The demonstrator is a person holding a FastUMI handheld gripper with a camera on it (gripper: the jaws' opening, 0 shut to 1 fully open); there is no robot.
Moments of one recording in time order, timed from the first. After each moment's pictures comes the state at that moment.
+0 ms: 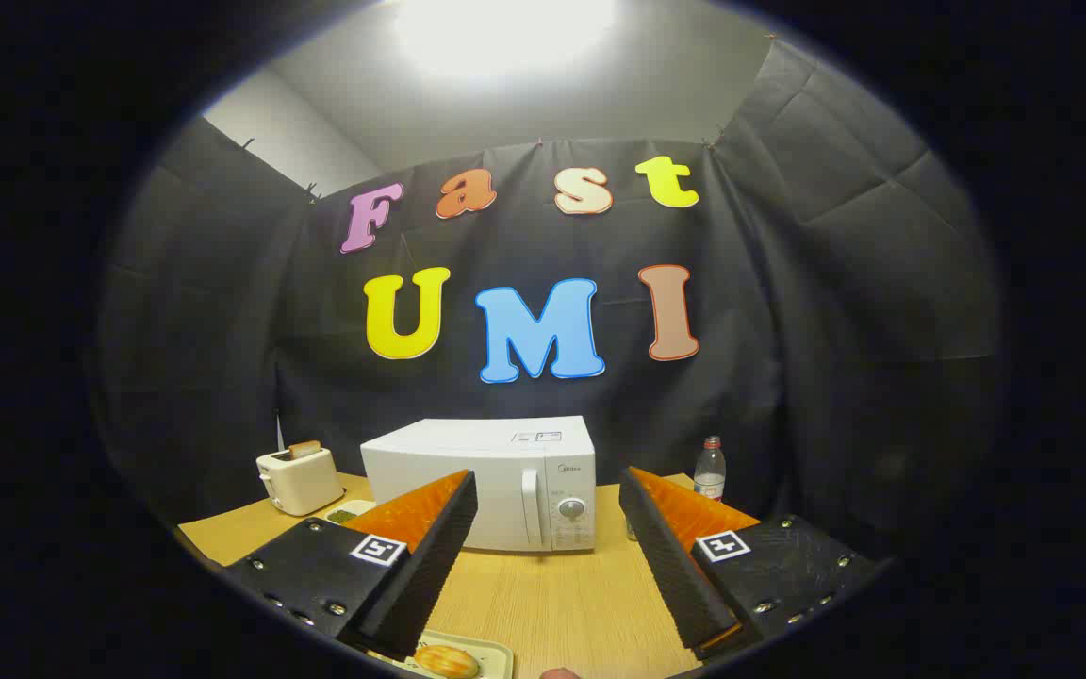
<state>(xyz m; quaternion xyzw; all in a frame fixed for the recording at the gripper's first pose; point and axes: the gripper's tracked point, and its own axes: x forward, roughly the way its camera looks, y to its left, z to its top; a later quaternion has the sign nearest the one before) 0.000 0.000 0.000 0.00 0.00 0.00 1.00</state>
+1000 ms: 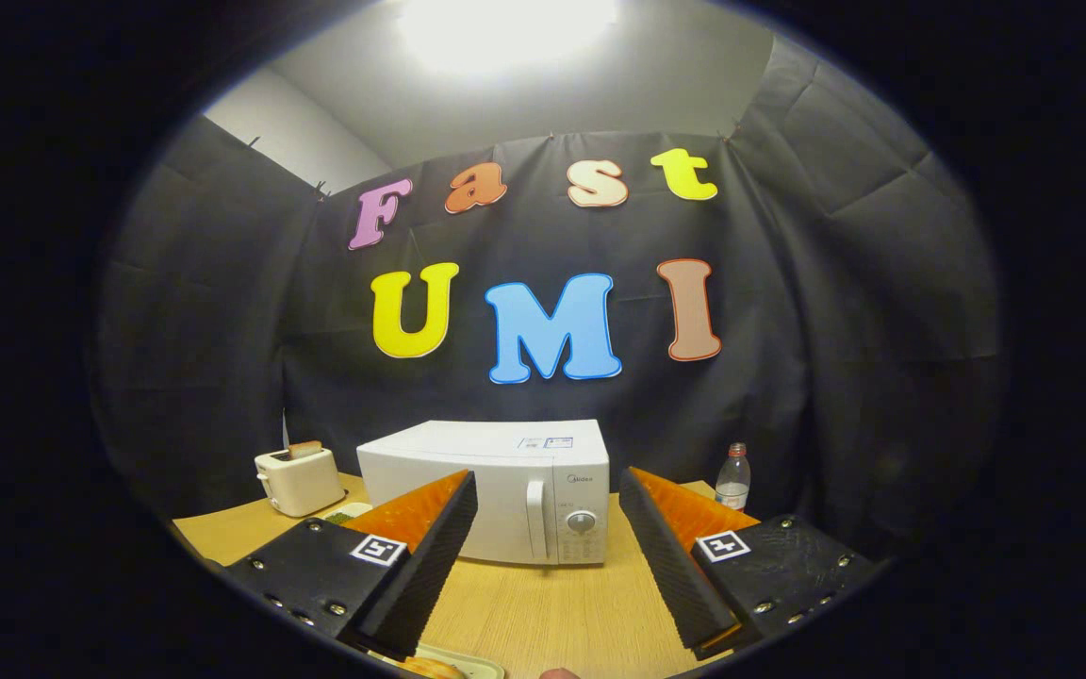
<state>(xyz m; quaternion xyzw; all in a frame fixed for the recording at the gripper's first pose) 0.064 -0.008 -0.013 0.00 0.01 0.02 1.00</state>
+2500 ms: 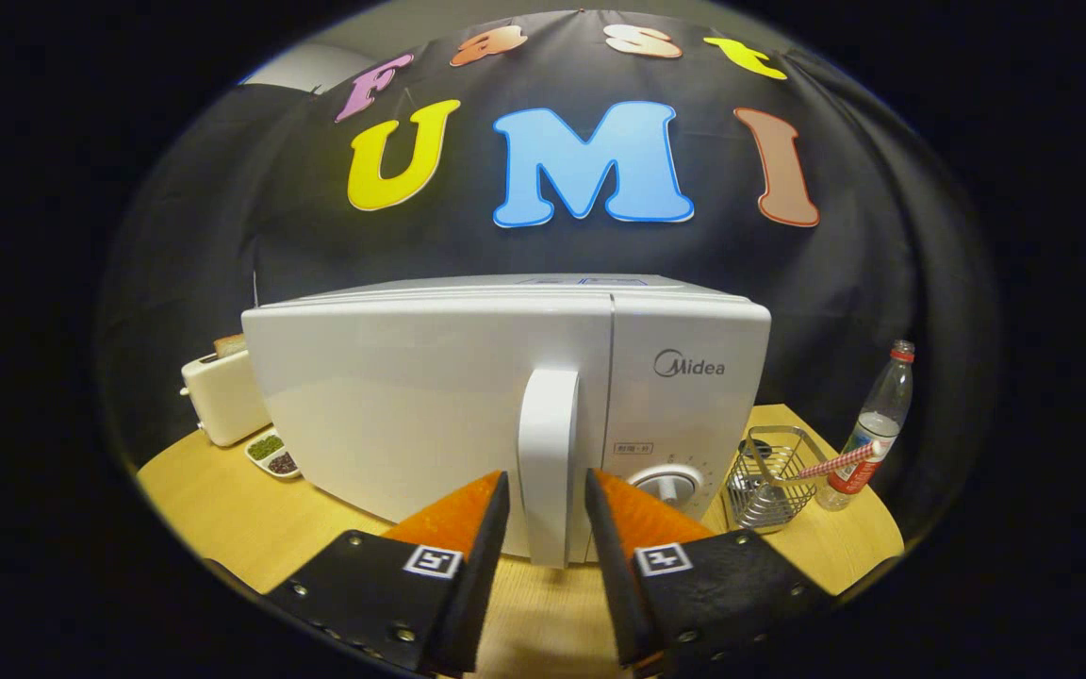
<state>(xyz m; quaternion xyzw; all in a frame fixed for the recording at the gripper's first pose) 0.281 0.016 -0.202 -0.04 0.17 0.06 0.98</state>
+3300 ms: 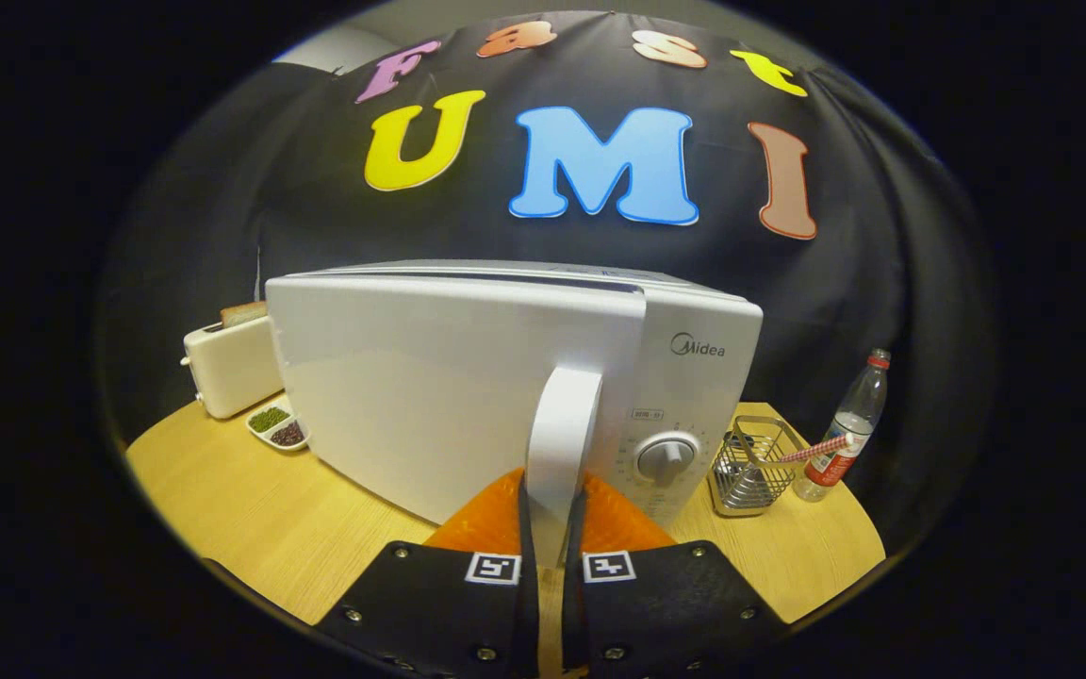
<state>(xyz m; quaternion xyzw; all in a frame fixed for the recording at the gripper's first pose) 0.220 0.035 -0.202 -0.08 0.19 0.05 0.98</state>
